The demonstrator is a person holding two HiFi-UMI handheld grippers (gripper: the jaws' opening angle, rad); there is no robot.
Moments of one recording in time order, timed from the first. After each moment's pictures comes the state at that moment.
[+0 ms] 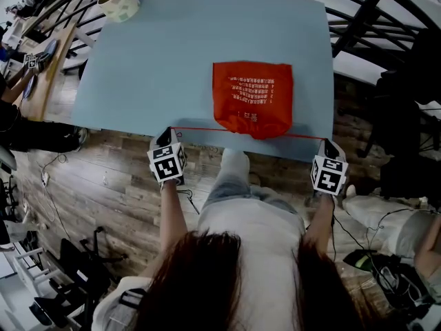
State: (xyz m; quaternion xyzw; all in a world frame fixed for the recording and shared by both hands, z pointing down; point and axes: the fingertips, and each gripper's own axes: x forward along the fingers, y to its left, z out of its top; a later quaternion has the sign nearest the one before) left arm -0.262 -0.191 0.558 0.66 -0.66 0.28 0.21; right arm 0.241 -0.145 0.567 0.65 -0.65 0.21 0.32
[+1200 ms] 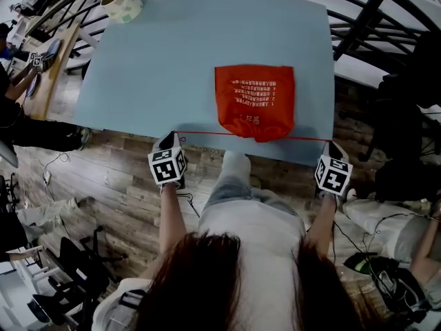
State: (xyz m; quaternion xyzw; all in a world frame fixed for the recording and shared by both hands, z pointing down) left arm -0.250 -0.182 0.563 0.68 -0.64 0.27 0.24; right arm 0.264 -0.150 0.567 0.67 -0.64 0.25 0.28
